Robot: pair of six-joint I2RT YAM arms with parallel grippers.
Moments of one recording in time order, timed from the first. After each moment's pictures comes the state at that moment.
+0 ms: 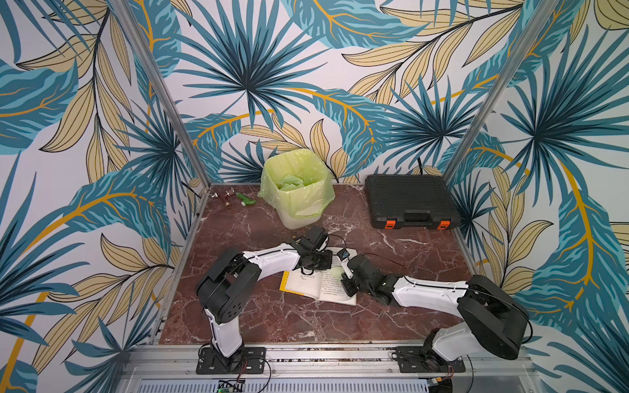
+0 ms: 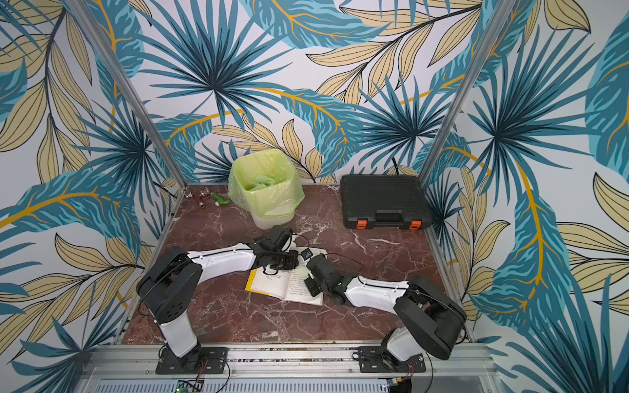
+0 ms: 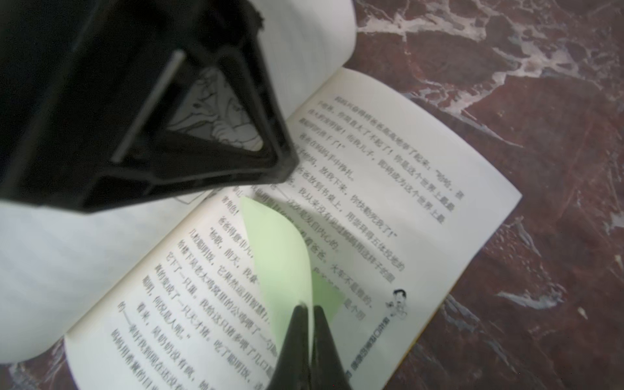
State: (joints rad) left arm -0.68 1.81 1.07 -0.25 0.22 -0.62; right arm 0.78 1.47 0.61 0.03 0.15 0.19
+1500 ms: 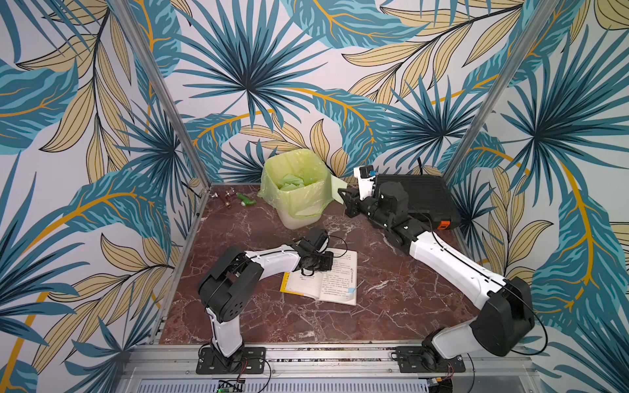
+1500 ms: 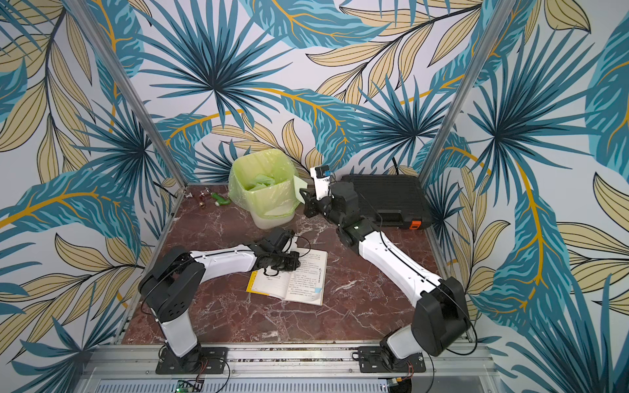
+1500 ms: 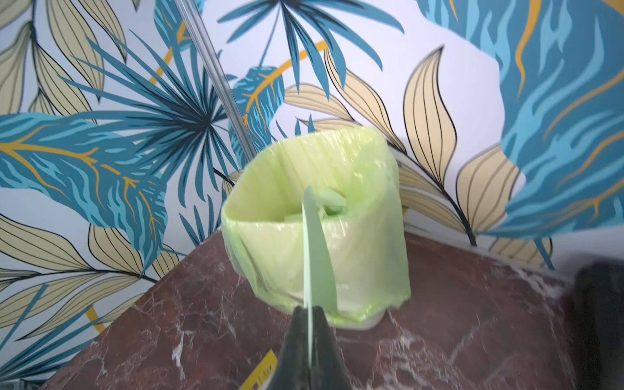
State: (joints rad) left arm -0.68 1.82 1.05 -0.19 0.24 -0.59; right arm 0.50 1.54 1.32 0.10 -0.18 0.21
